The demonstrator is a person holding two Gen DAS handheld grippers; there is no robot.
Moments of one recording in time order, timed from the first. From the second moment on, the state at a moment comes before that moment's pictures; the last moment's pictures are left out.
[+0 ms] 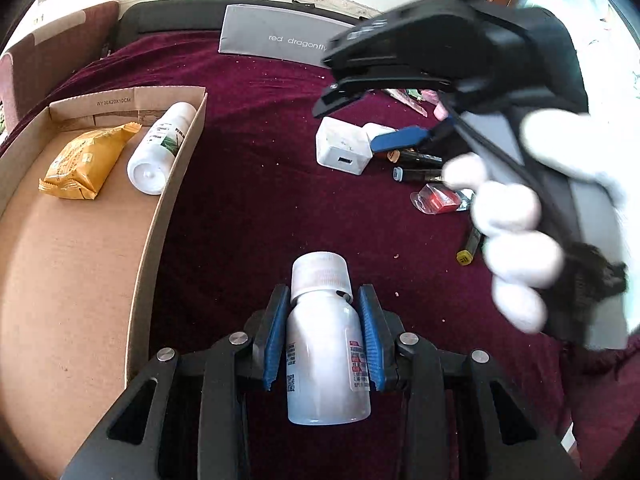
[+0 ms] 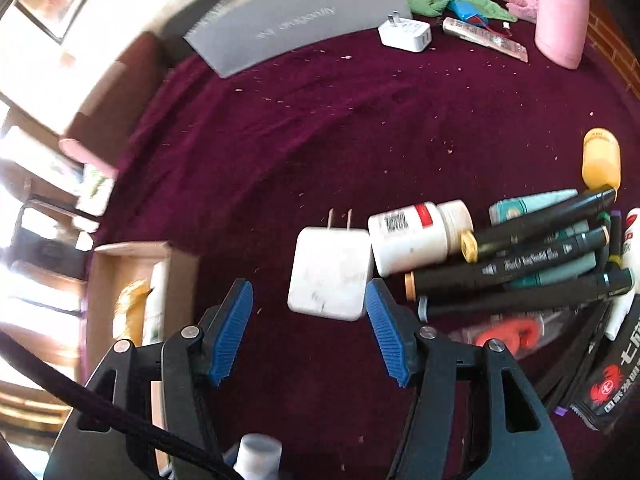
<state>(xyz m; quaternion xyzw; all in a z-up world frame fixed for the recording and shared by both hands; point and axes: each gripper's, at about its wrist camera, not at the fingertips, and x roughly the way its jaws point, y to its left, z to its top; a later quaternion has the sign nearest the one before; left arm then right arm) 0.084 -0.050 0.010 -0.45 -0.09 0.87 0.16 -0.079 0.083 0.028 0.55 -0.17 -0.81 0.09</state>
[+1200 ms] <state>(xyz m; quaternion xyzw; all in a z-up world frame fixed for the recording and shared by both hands) 0.099 -0.055 0.022 -0.44 -0.08 0.88 0.17 0.037 0.132 0.040 0.52 -0.19 -0.82 0.14</state>
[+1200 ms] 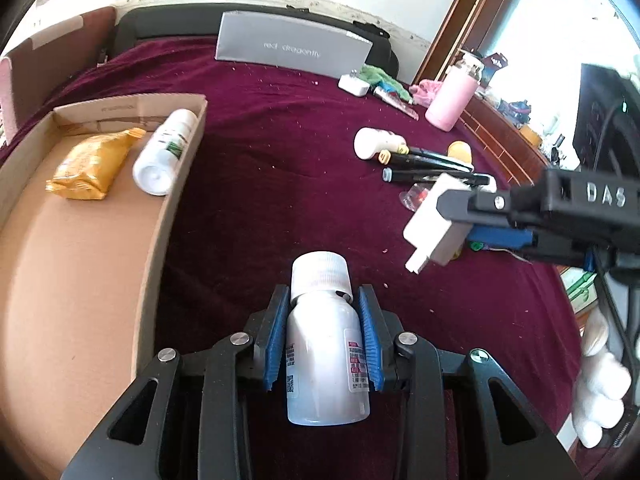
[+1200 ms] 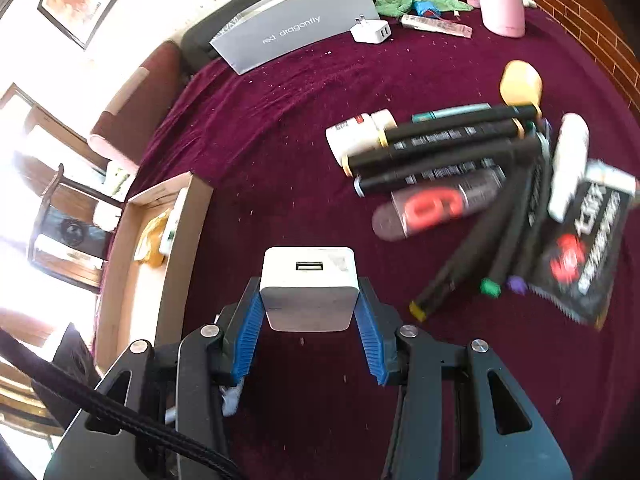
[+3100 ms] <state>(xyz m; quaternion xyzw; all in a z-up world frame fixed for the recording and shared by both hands) 0.018 -0.325 0.079 -0.37 -0.18 0.91 0.01 -0.045 -0.145 0.030 0.57 -0.10 -0.76 0.28</state>
